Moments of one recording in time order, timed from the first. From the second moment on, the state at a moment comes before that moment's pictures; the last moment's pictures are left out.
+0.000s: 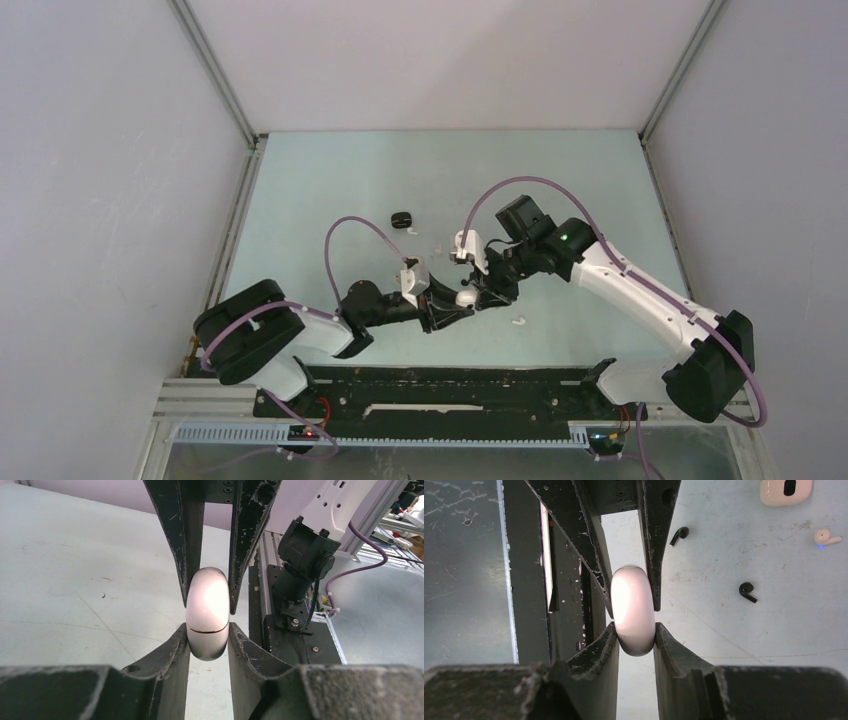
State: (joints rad) left arm -0.91 1.51 0.29 1.38 0.53 -0.26; right arm 0.70 1.30 1.14 -0.90 -0.65 -0.60
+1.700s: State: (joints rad) left arm -0.95 1.49 0.24 1.42 0.37 -0.15; right arm 0.25 1.25 1.13 -0.92 -0.84 -0.45
